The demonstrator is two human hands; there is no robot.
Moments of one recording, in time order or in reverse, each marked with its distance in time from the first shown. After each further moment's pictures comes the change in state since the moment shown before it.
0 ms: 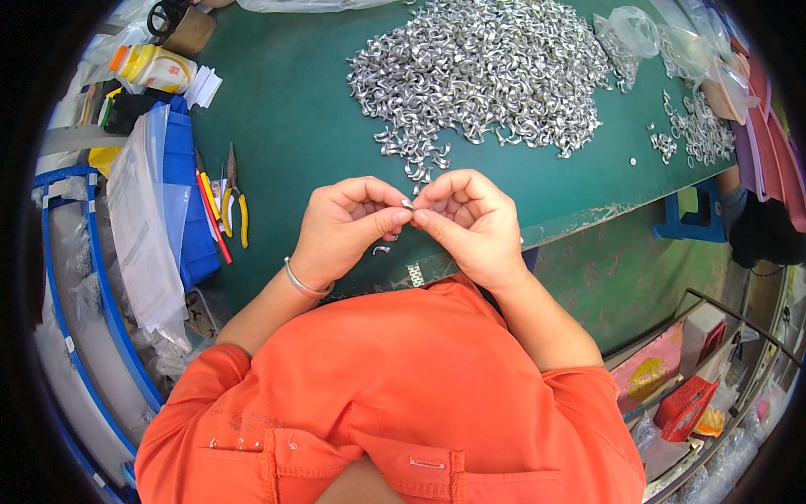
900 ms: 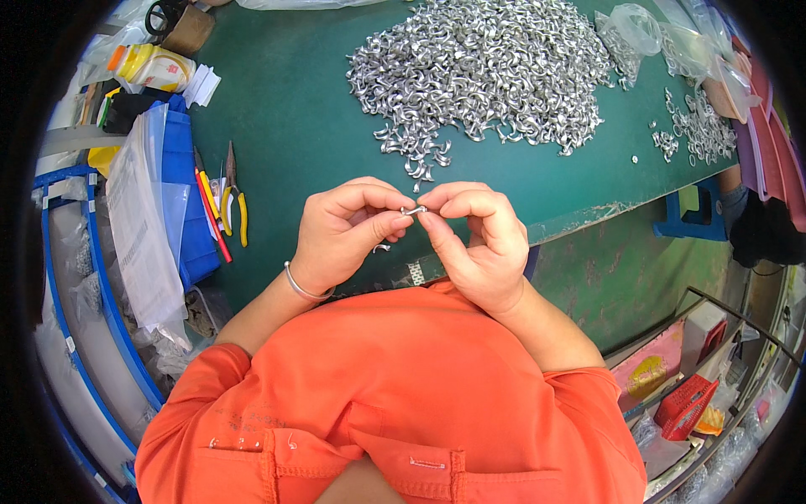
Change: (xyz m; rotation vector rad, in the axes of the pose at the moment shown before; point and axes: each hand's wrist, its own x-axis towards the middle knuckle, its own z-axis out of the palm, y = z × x) left_hand -0.005 0.000 0.003 0.062 -0.040 0.159; right_hand -0.011 0.007 0.008 -0.392 0.073 -0.508
